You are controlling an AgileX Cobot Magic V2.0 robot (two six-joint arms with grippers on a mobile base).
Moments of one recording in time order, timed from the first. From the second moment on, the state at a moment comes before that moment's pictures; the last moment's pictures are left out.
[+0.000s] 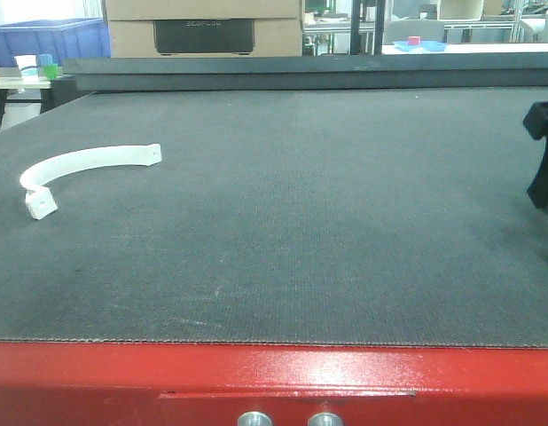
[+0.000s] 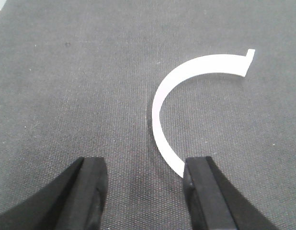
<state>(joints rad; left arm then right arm) -0.01 1.42 -0.84 -0.01 0.12 0.05 -0.07 1.52 -0.90 0.20 0.58 -0.15</state>
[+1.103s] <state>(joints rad) -0.01 1.44 -0.84 -0.01 0.00 0.05 -0.07 1.62 -0.90 0.16 0.50 -0.16</state>
